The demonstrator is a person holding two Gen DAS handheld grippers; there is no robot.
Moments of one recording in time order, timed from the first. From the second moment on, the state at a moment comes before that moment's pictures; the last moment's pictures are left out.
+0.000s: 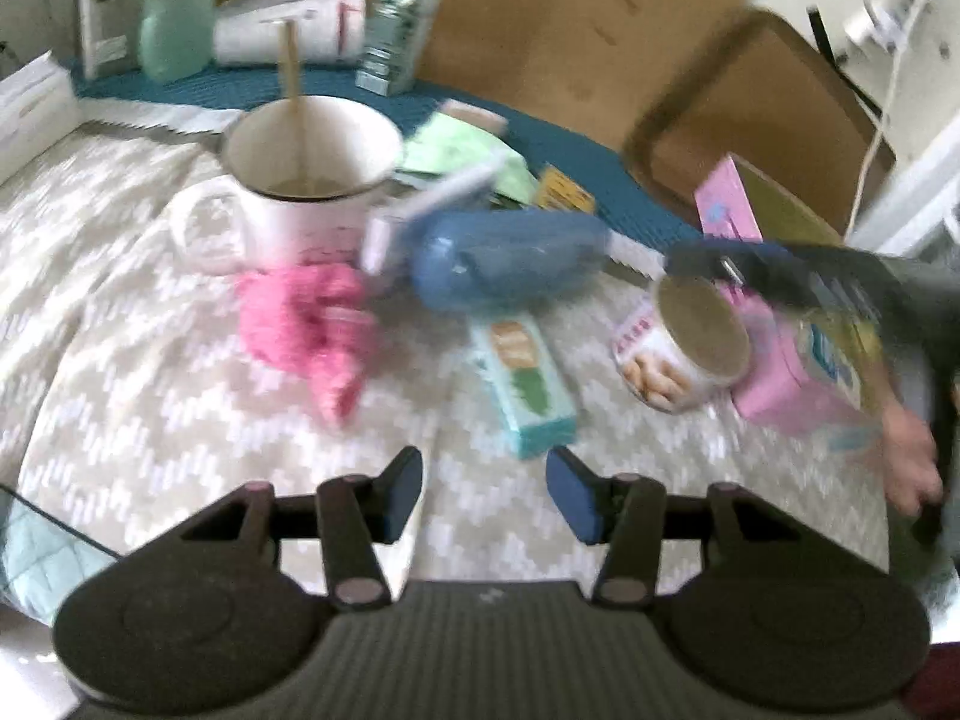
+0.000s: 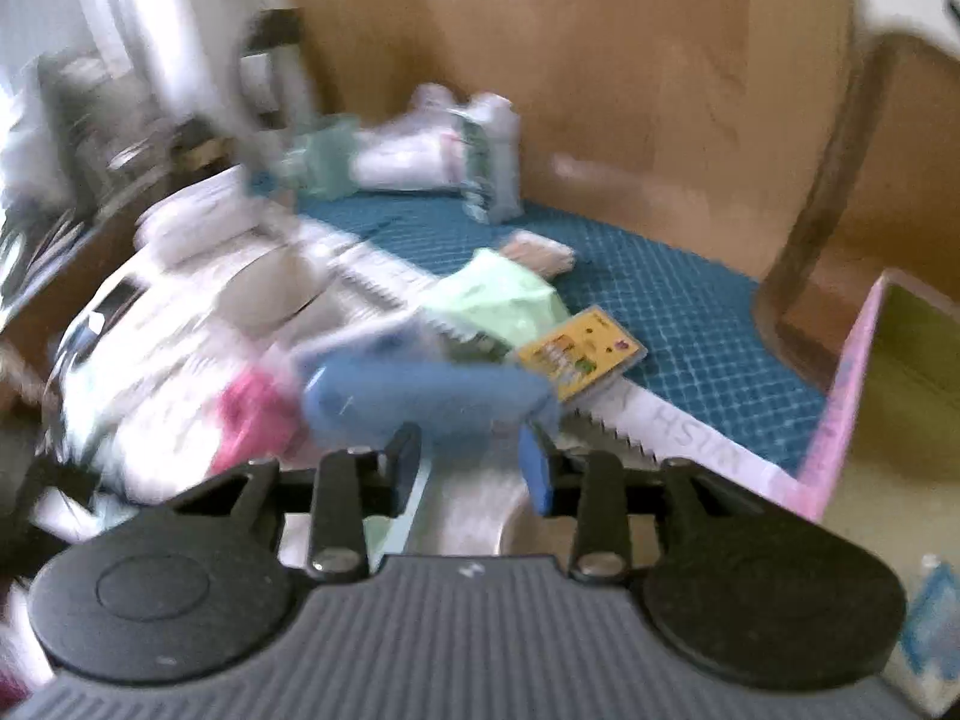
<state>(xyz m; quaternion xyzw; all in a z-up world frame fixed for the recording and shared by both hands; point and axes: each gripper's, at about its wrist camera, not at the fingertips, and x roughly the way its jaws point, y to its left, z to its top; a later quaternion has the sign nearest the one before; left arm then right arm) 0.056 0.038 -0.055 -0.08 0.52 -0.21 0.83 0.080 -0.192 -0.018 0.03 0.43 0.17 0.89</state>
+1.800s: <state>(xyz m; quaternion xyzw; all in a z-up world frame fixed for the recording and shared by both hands) 0.055 -0.003 -0.118 -0.14 0.63 -0.31 0.70 -0.060 -0.215 -0.061 0.09 0.54 0.15 0.82</state>
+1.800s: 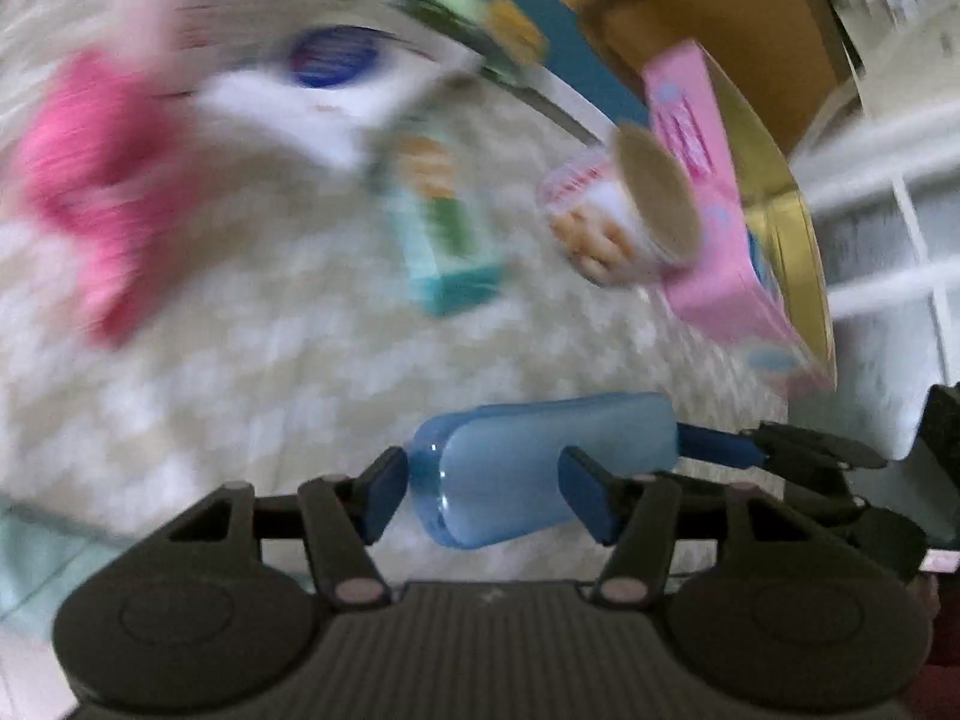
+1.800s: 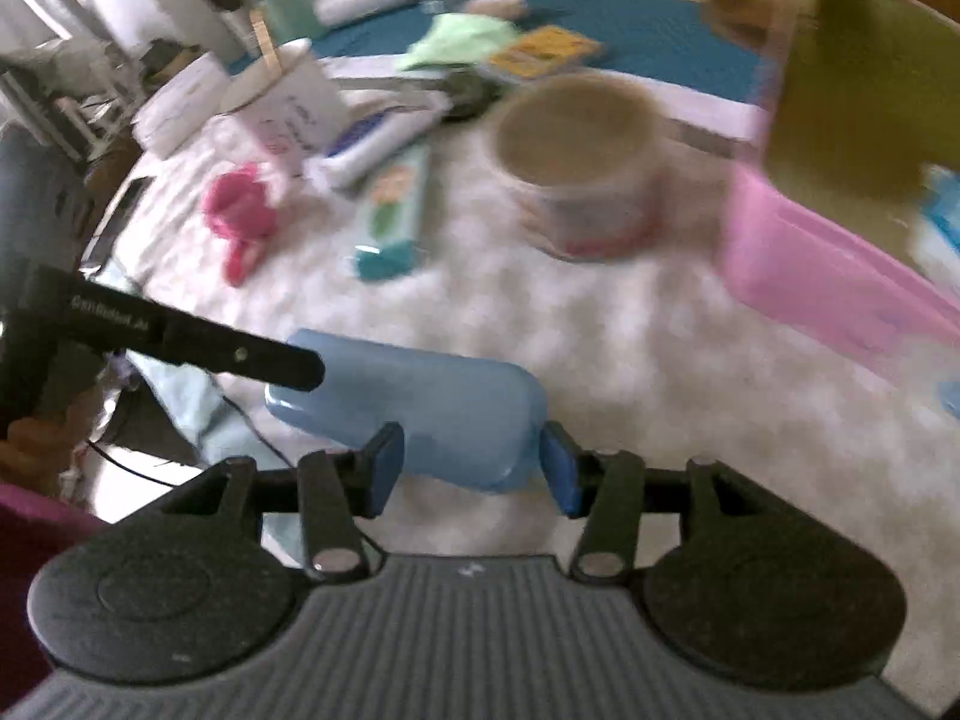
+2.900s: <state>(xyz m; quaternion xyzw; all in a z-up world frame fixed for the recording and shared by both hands) 0.084 -0.233 -0.022 0.01 0.50 -0.44 0.75 -0.070 -0.355 -0.022 -0.08 0.42 0.03 0.90</state>
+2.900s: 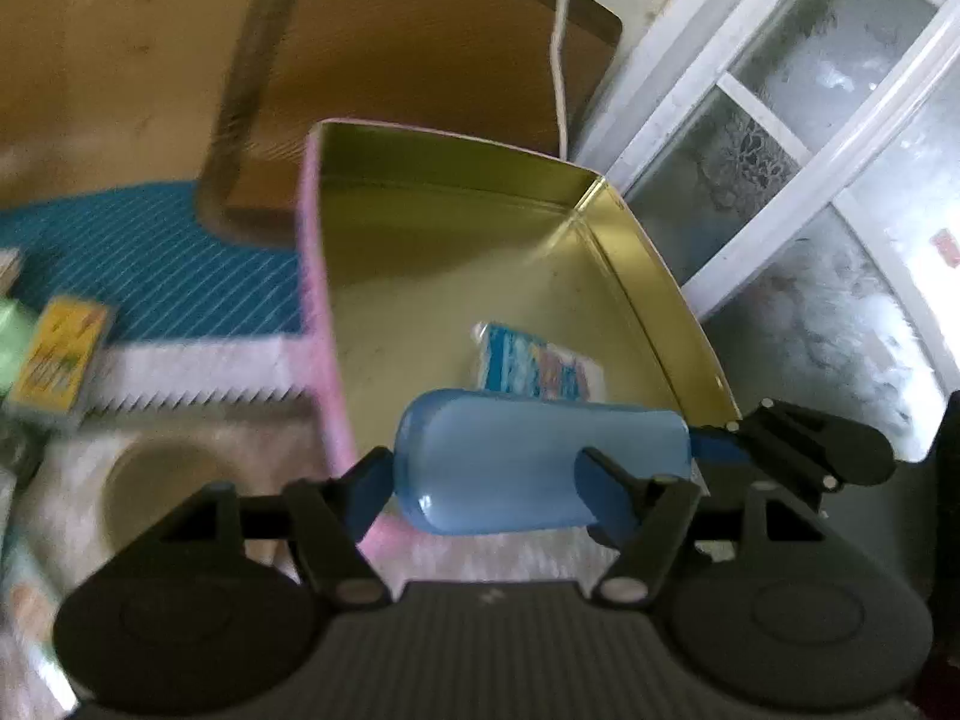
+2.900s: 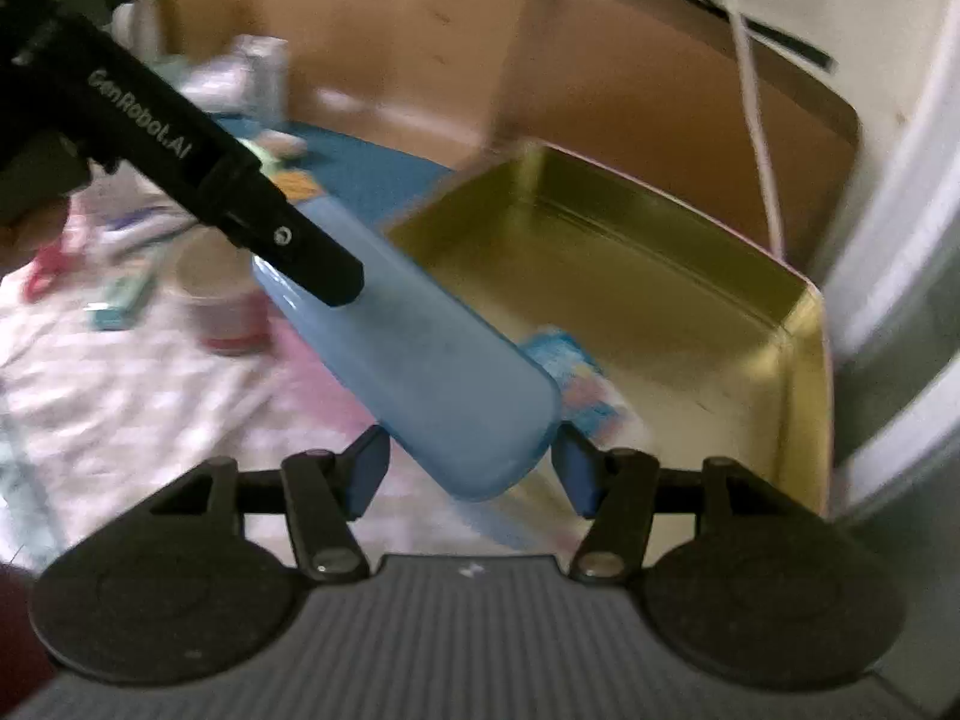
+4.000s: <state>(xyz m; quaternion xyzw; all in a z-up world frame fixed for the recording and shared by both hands) 0.083 0.122 -0.051 -0.13 0.54 -0.17 0.82 0.028 -0.063 -0.047 -0.03 0.44 0.35 0.82</state>
